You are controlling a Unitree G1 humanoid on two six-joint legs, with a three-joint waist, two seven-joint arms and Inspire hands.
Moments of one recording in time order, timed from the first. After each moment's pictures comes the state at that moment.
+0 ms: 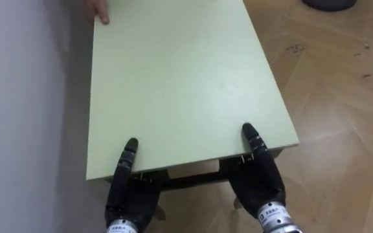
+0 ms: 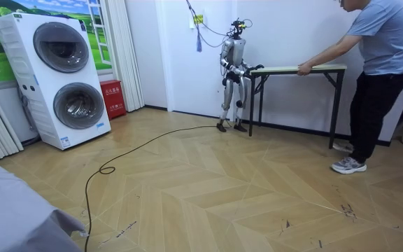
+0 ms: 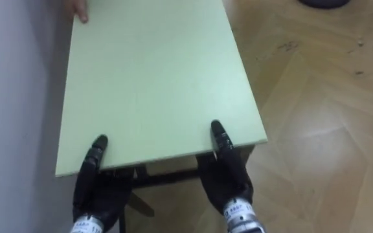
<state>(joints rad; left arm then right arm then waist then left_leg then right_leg) 0.35 0.15 -0.40 0.01 -1.55 -0.22 0.00 0.21 -0.23 0.40 0.11 1.55 -0.17 0.12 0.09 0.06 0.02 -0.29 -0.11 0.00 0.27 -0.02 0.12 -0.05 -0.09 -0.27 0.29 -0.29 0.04</state>
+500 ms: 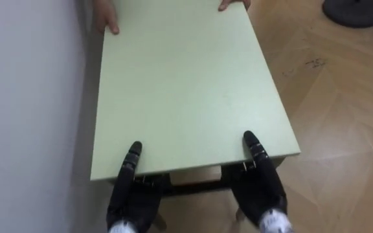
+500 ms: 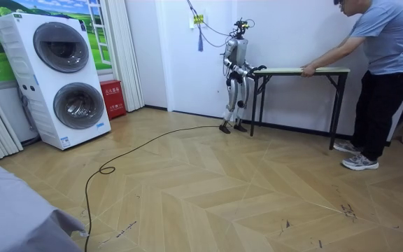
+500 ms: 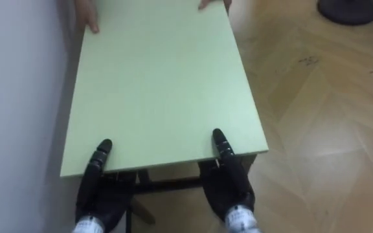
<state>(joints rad) 0.35 0.18 -0.41 0.06 -1.56 -0.19 0.01 0.30 -0.22 0.39 0.11 1.54 -0.17 0.10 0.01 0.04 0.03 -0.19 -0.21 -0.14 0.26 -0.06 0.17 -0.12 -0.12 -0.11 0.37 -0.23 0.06</state>
